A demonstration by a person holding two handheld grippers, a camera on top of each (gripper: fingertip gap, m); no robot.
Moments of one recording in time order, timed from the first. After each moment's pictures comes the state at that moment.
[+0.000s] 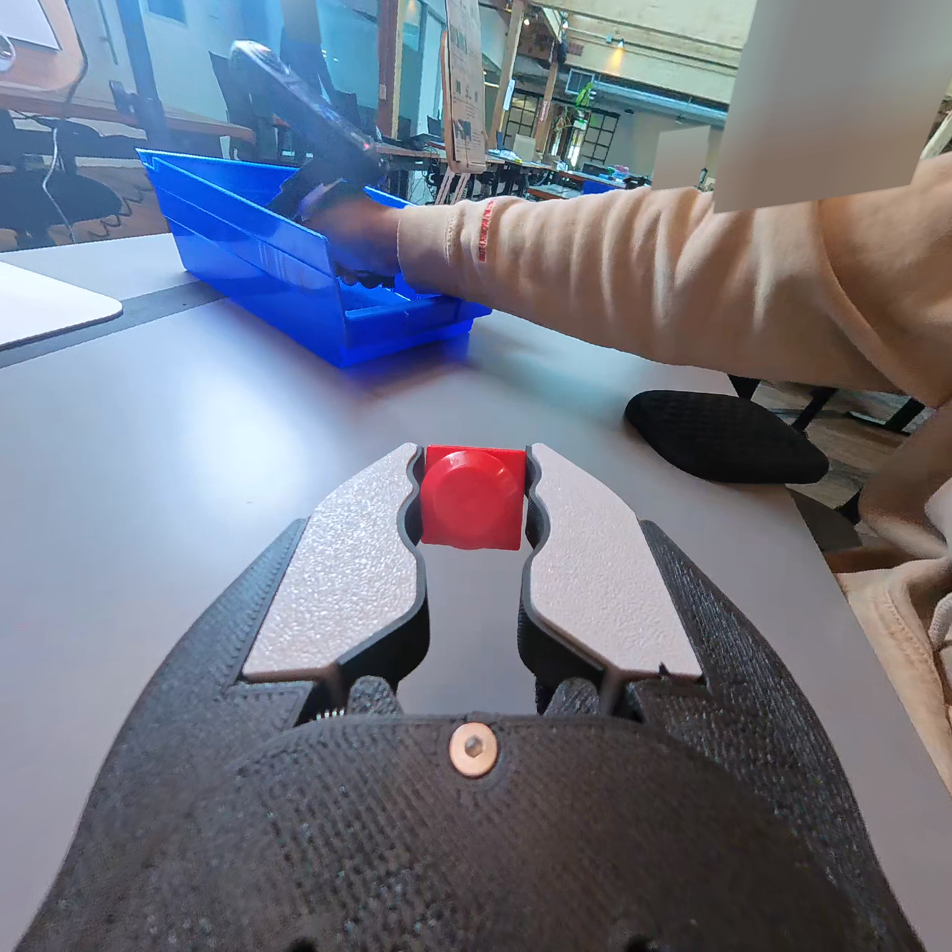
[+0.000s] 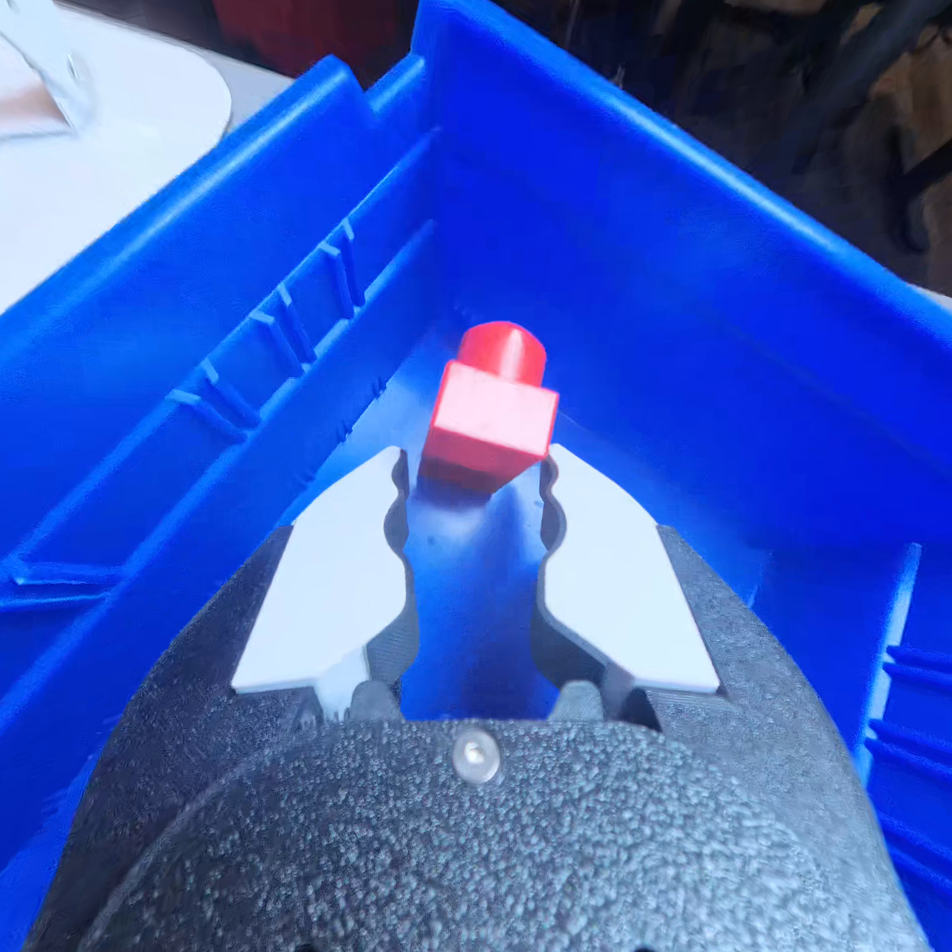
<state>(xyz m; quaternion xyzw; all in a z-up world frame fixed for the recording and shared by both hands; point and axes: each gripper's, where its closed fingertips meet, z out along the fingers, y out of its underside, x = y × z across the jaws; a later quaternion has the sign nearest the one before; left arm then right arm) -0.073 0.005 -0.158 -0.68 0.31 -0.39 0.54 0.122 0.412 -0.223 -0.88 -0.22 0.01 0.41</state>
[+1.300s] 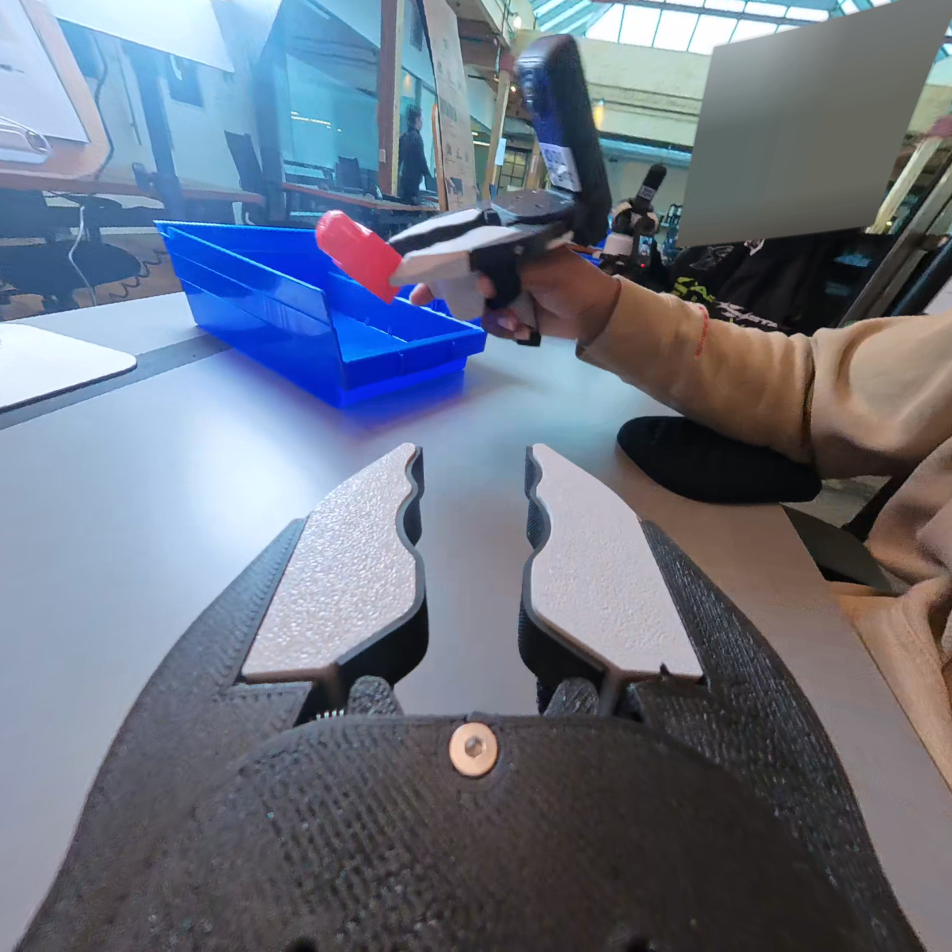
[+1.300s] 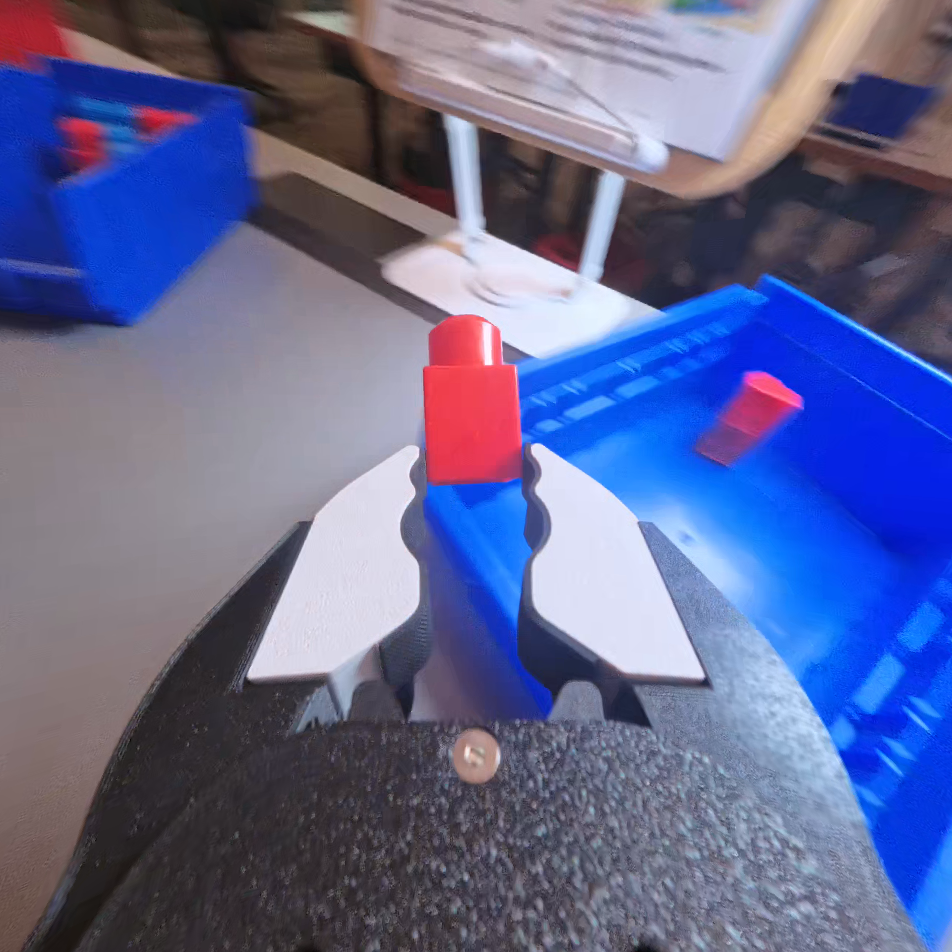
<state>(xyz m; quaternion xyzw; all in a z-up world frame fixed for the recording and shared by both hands) -0.072 0.000 -0.142 -0.65 0.31 -0.40 0.57 0.066 0.172 -0.127 -0.72 -0.39 0.22 0.53</state>
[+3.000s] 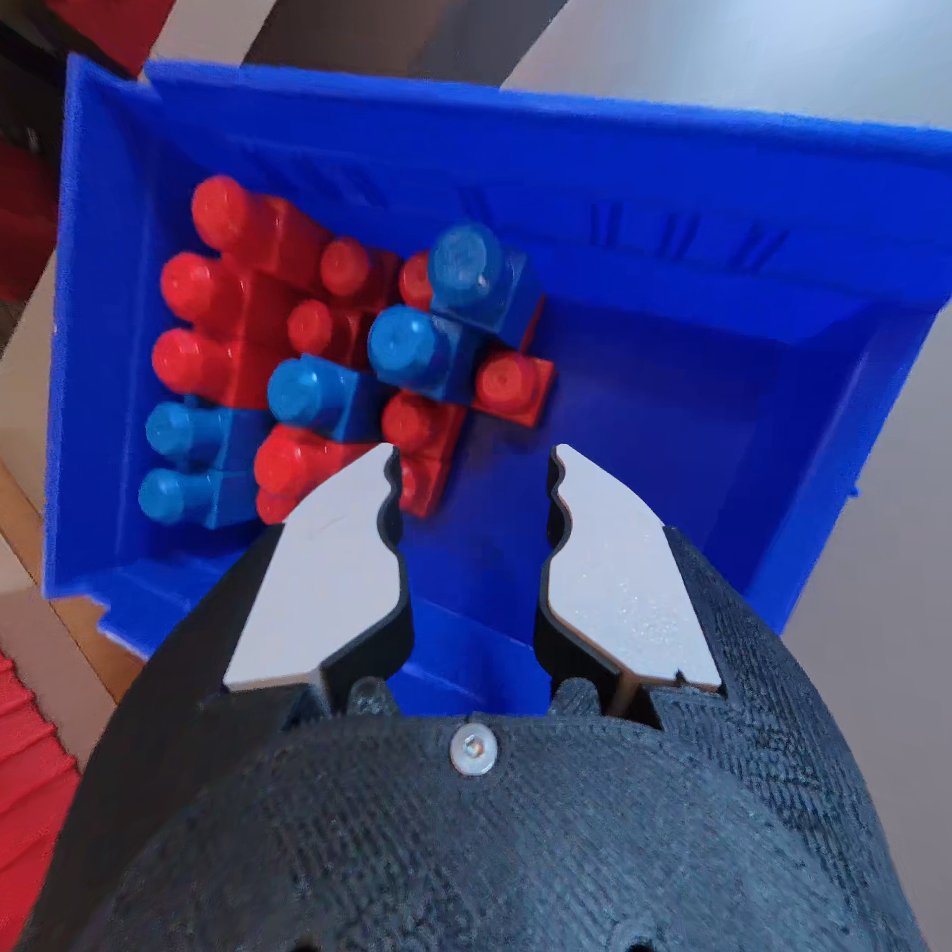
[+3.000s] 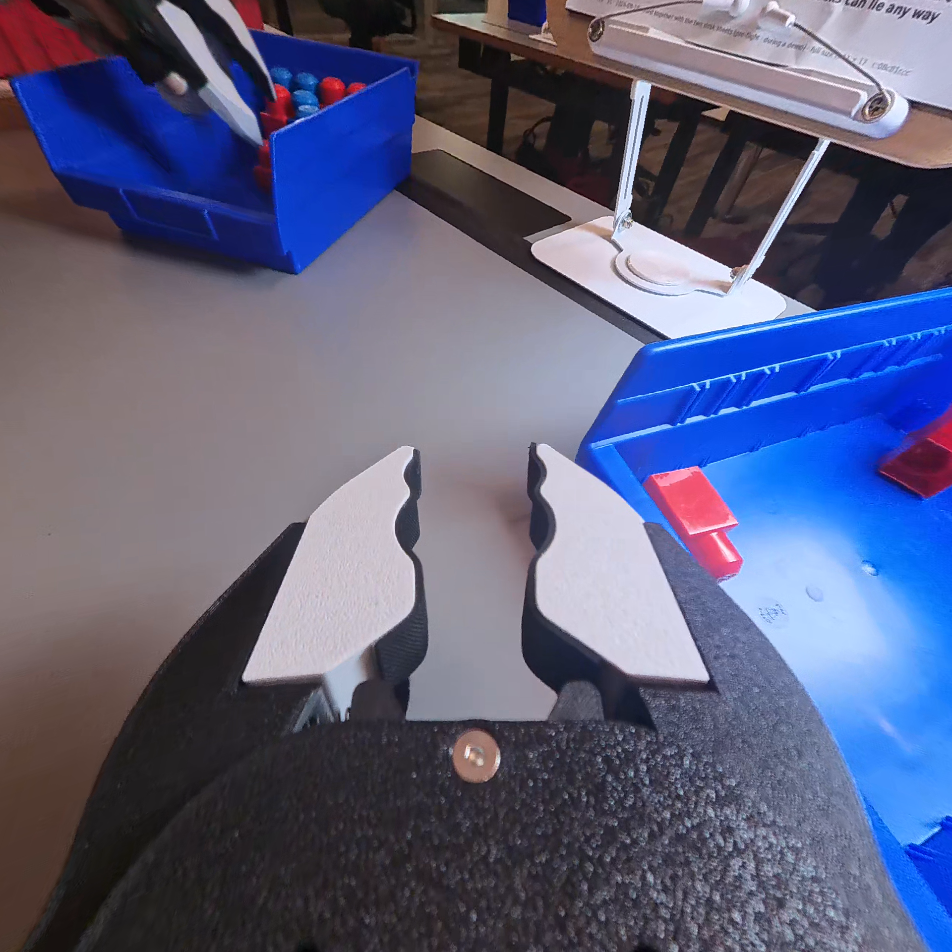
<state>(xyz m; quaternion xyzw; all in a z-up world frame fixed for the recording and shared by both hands) -0.385 0.121 -0.175 -0.93 0.27 0.09 0.25 0.043 0.113 -0.157 -0.70 -0.44 0.26 0.50</state>
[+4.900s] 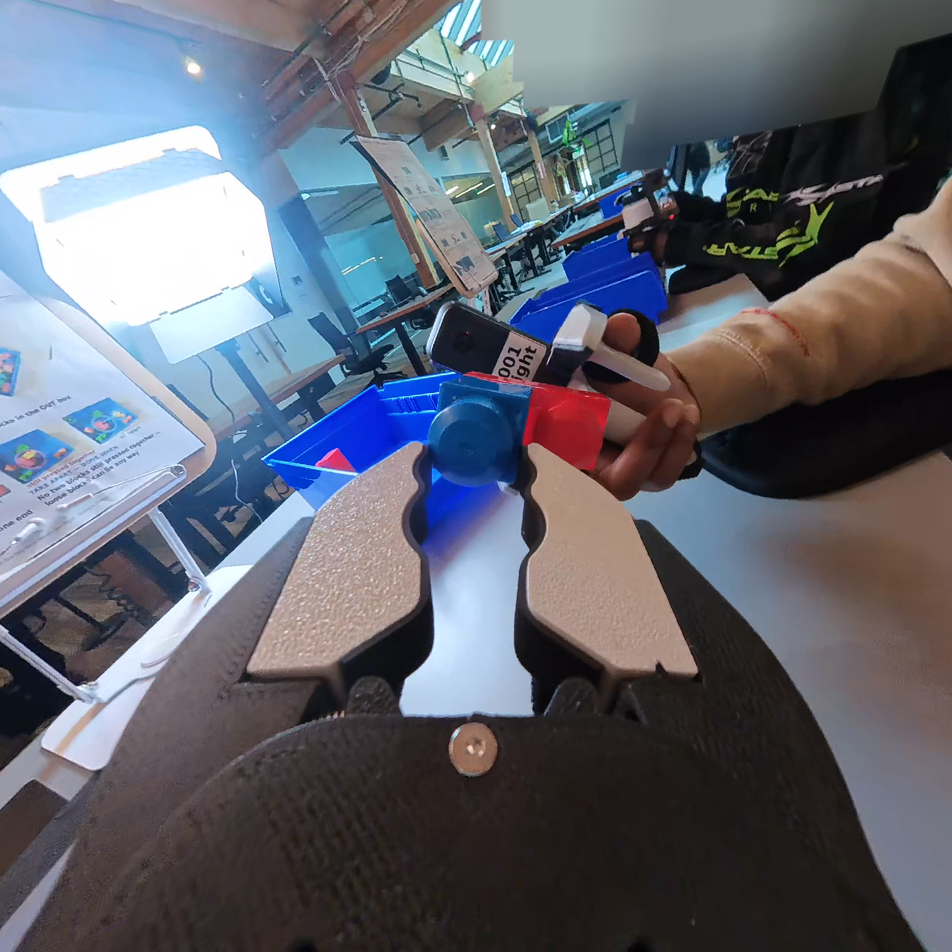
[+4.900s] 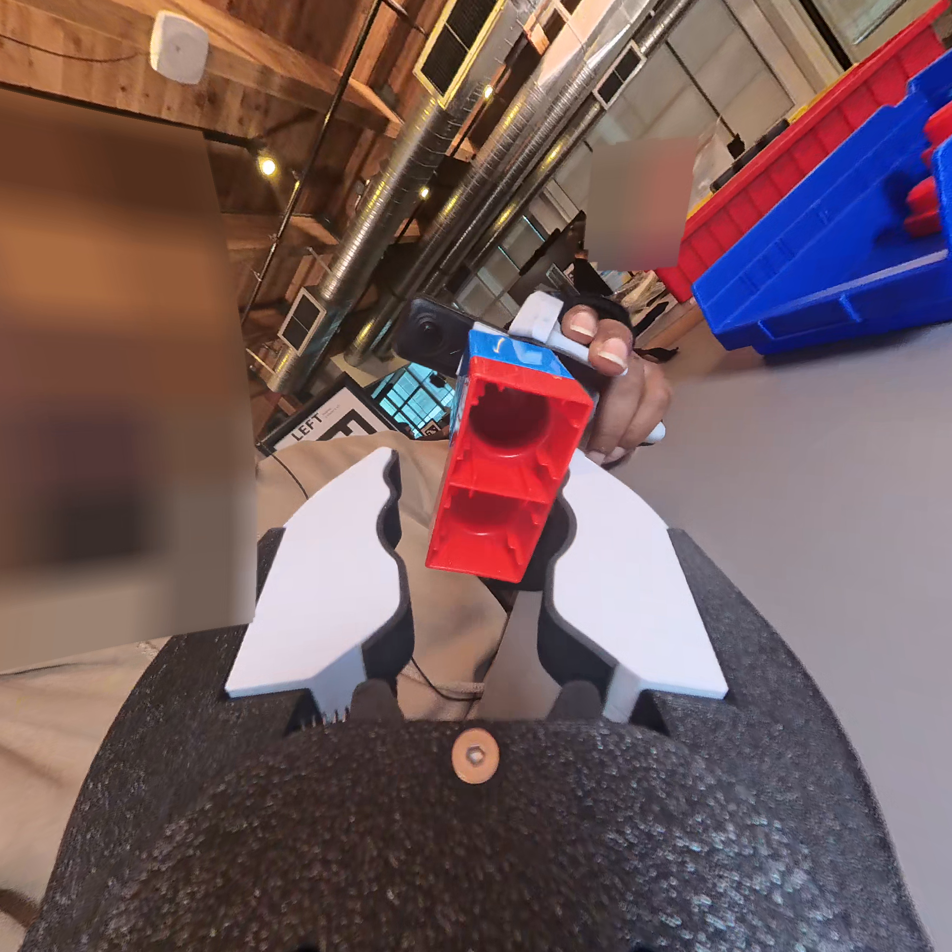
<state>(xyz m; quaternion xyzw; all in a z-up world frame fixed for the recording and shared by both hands) -0.029 -0.017 -0.080 -0.53 0.45 -0.21 0.69 -0.008 -0.034 -0.086 -0.49 -0.35 0.79 0.13</state>
